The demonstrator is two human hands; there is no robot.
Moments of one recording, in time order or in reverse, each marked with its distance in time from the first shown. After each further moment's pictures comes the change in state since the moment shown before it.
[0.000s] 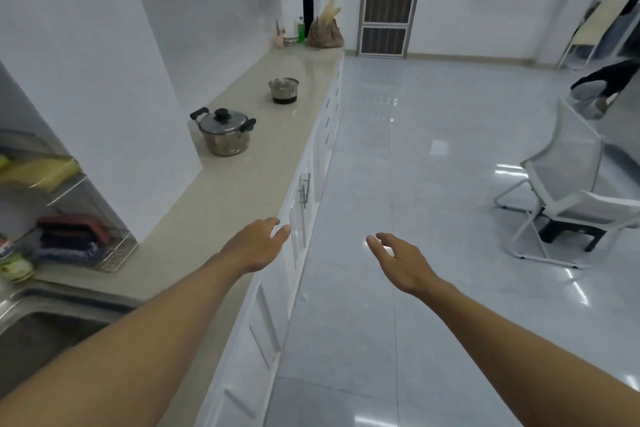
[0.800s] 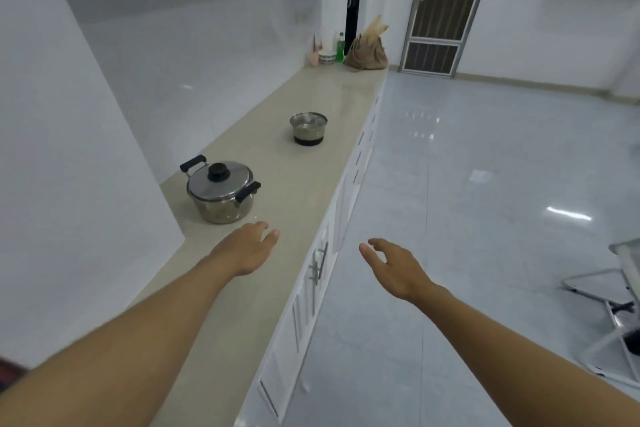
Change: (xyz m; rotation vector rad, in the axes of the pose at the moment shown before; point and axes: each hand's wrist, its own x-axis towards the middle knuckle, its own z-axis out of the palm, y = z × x) left_hand 0.355 -0.018 -0.112 -0.016 0.071 -0.154; right_hand 0.410 -0.073 -0.031 -0.124 -0.119 -0.159
